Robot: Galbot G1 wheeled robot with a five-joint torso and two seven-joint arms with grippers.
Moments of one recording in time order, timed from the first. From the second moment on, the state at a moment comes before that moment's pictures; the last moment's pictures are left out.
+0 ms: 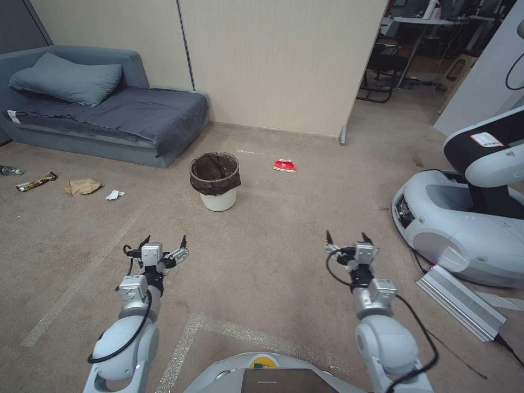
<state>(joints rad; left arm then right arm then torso) 1.67 -1.46 -0.69 -2.30 -0.12 0.40 -0.06 -1.65 1.48 0.62 2.25 0.13 -0.21 0.13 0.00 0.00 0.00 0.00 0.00</state>
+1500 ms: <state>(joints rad) 1.74 -1.44 -0.78 -2.50 -0.22 0.70 -0.13 -1.66 1.48 0.63 2.26 0.13 -0.22 0.12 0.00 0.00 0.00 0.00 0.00</state>
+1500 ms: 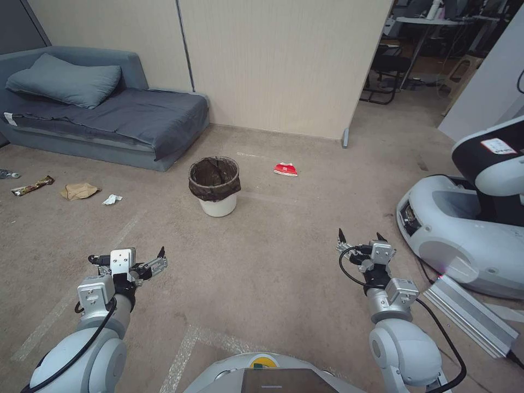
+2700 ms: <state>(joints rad) 1.74 -1.44 -0.78 -2.49 -0.22 0.70 -0.13 -1.66 1.48 0.63 2.26 0.13 -0.21 0.11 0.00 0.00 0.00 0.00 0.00</state>
